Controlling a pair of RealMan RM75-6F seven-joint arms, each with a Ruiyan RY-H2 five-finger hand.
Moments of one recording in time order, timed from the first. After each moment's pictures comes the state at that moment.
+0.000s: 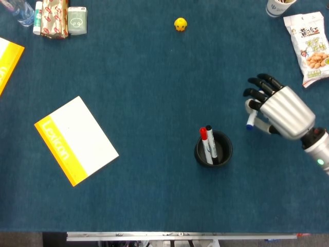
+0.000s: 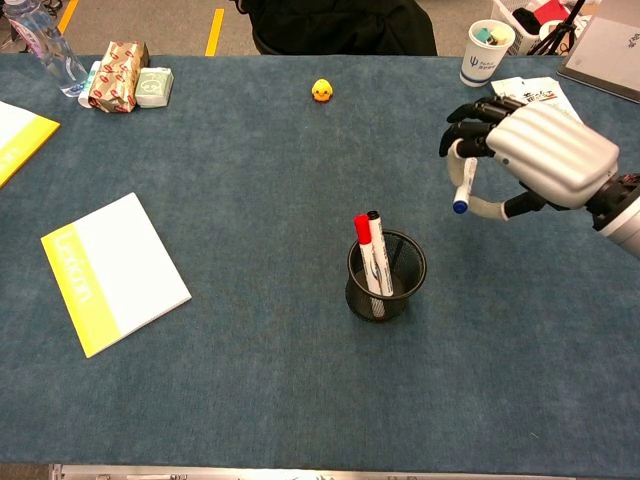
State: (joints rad) left arm -0.02 -1.00 -0.01 -1.68 1.56 1.56 -0.01; right arm 0.53 -1.42 -0.05 -1.38 -1.76 1.34 -0.05
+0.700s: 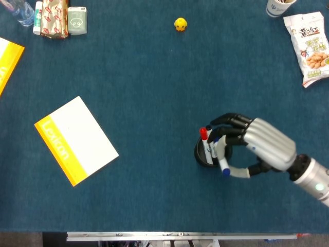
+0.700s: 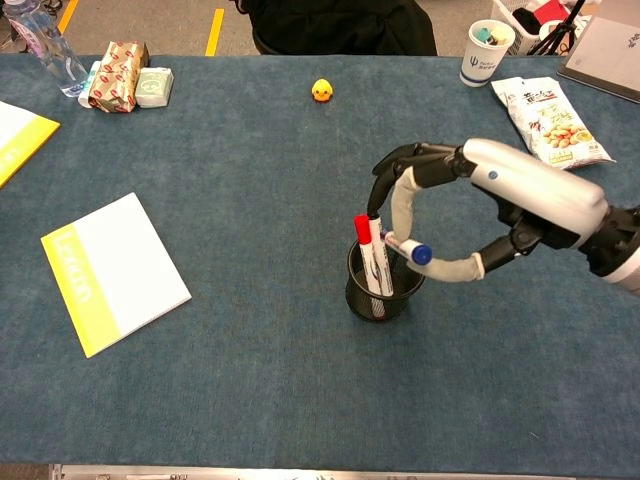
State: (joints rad) left arm 0.00 -0.98 0.00 -1.71 1.57 1.57 -0.01; right arm 0.58 -1.30 -0.14 -1.74 -1.85 1.26 0.42
